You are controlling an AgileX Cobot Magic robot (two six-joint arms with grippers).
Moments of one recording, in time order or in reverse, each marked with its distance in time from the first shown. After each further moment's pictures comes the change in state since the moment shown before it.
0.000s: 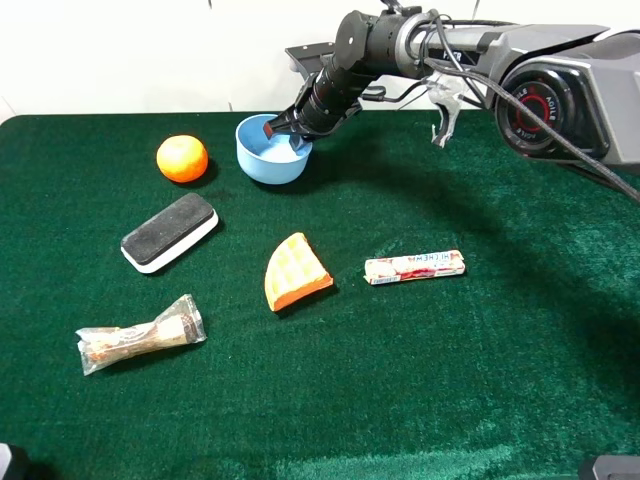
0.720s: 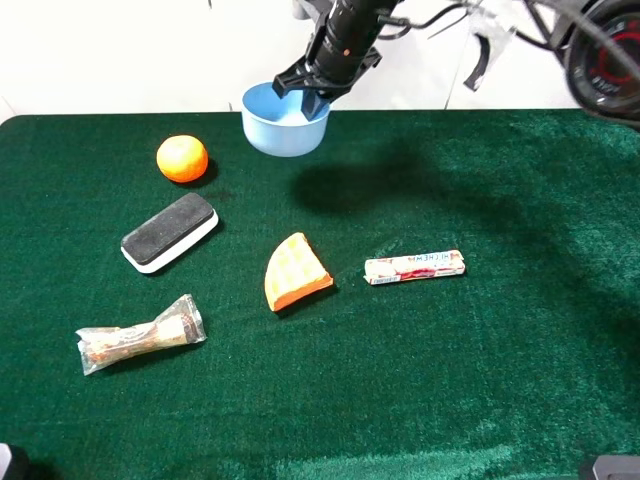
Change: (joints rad) left arm 0.000 0.000 0.000 0.000 0.000 0.000; right arm 0.000 -0.203 0.000 -0.093 0.317 0.000
